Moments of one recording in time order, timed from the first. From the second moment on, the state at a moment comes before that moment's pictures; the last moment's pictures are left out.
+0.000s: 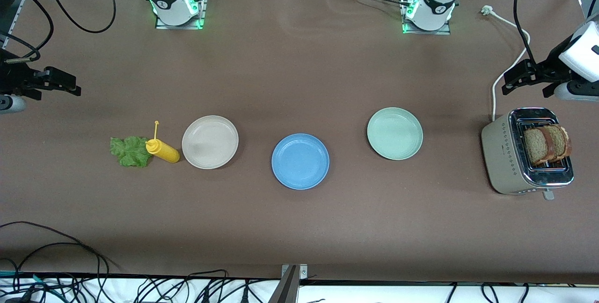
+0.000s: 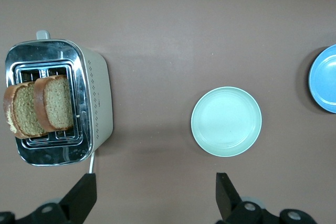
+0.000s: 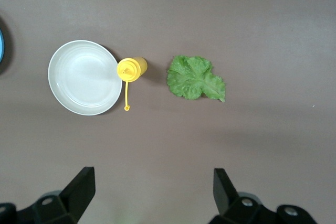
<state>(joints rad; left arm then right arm) 0.02 0.00 -0.02 -1.64 -0.02 1.66 0.03 0.11 0.14 -0.18 -1.49 0.05 1.54 -0.18</state>
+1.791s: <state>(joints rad) 0.05 0.11 0.11 -1.61 -0.02 1.74 0.09 0.12 0.14 -0.18 -1.49 0.05 1.54 -0.18</state>
